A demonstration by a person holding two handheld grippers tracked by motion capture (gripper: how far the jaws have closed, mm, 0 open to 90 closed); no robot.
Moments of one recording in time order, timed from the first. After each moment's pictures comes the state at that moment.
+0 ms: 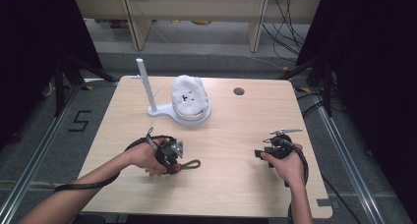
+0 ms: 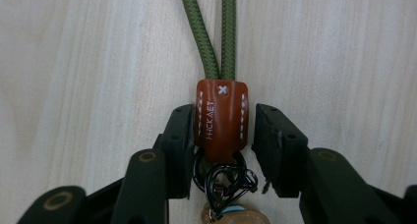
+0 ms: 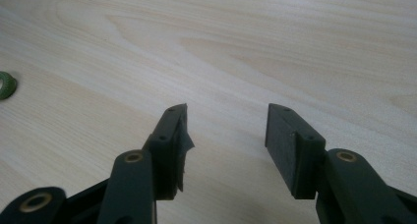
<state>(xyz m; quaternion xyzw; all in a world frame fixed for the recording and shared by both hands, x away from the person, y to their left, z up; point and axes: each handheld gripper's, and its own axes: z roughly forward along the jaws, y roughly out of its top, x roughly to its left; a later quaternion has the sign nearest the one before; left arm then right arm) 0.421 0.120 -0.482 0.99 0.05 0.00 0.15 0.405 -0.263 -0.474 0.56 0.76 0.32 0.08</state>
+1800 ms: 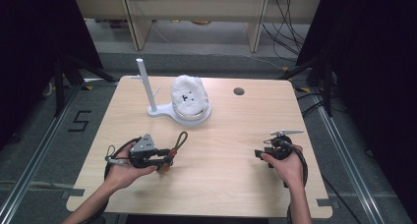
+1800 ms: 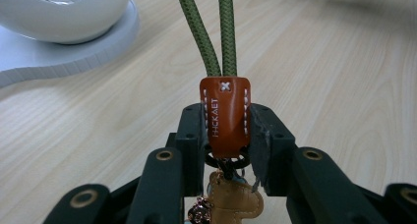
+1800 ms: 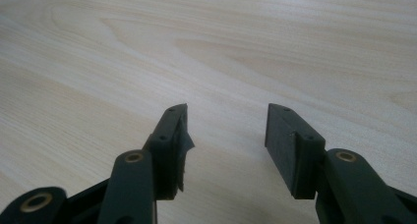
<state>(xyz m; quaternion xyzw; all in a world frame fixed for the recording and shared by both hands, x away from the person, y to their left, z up) 0.376 0.180 -0.475 0.83 0.28 0.12 0.47 0.404 -0.265 -0.476 0.57 0.76 0.31 0.09</state>
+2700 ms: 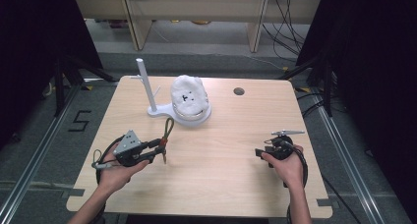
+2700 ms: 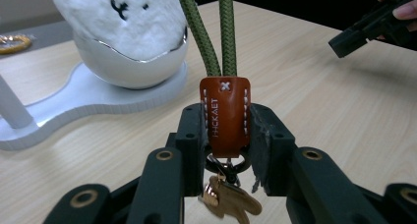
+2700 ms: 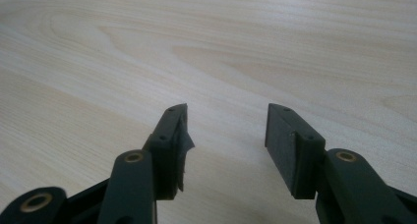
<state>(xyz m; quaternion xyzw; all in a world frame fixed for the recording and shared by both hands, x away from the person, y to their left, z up) 0.368 0.202 -0.460 0.76 0.32 0.19 0.54 0.403 -0.266 -0.476 0.57 0.75 0.31 0.09</state>
